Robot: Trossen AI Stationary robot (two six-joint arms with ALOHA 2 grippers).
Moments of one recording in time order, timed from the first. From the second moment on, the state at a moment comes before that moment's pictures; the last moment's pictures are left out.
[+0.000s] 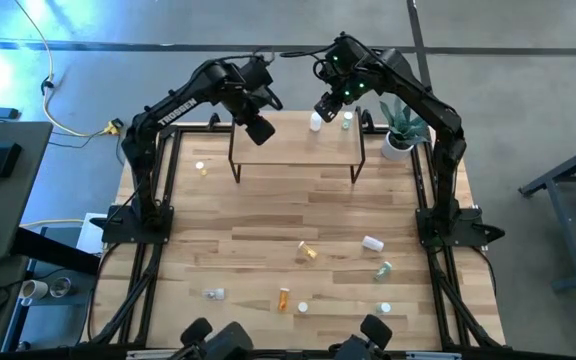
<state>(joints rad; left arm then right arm) 0.70 1.91 2.15 -1.51 0.06 -0.08 -0.63 1.96 2.33 -1.36 -0.01 0.03</state>
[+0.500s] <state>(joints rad) 0.62 1.89 2.15 -1.55 0.03 0.12 -0.63 1.96 2.33 -1.36 -0.38 -0.22</state>
